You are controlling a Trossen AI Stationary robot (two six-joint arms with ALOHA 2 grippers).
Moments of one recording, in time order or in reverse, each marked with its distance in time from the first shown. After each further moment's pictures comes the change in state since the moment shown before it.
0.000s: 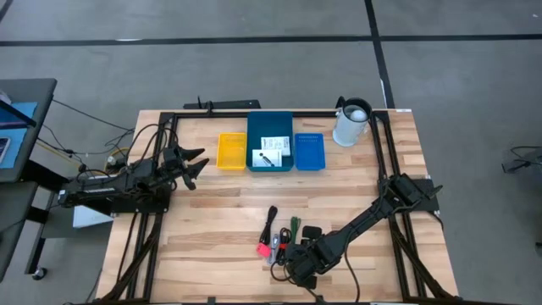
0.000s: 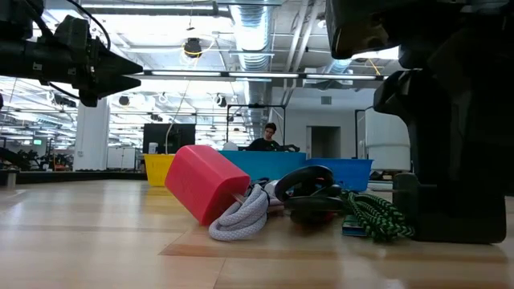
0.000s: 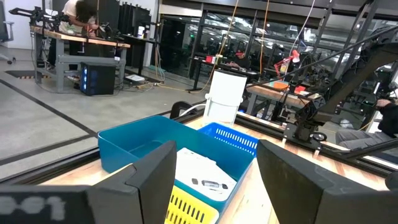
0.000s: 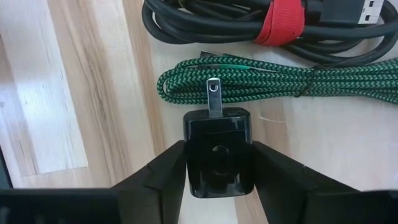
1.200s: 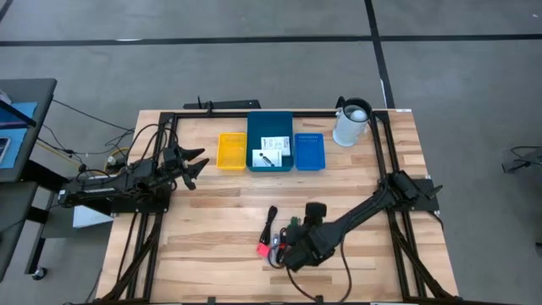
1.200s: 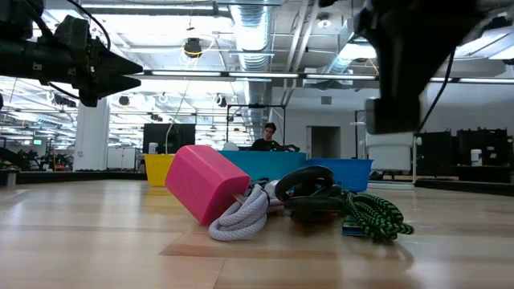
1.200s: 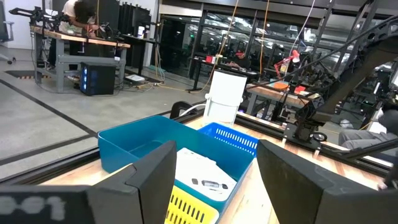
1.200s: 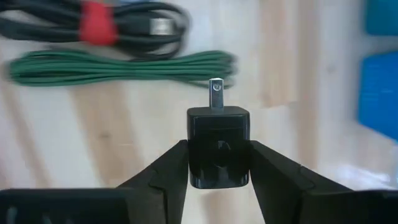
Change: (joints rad) left arm 0.000 0.000 0.000 0.000 0.000 0.000; right arm -0.075 -0.001 0.284 -0.609 0.222 -0.085
